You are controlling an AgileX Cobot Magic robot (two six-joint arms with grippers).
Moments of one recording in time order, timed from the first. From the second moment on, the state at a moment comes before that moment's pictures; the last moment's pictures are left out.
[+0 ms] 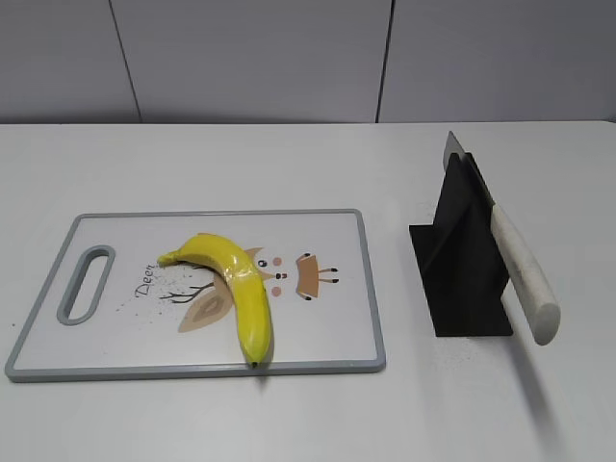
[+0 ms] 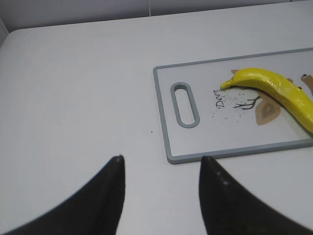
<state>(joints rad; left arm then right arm) -0.06 0.00 -0.49 -0.07 1.08 0.20 -0.03 -0.01 -0.50 0.17 1.05 -0.16</state>
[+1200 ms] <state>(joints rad) -0.06 0.00 -0.49 -0.07 1.08 0.20 -0.03 0.34 -0.66 0.17 0.97 -0.16</state>
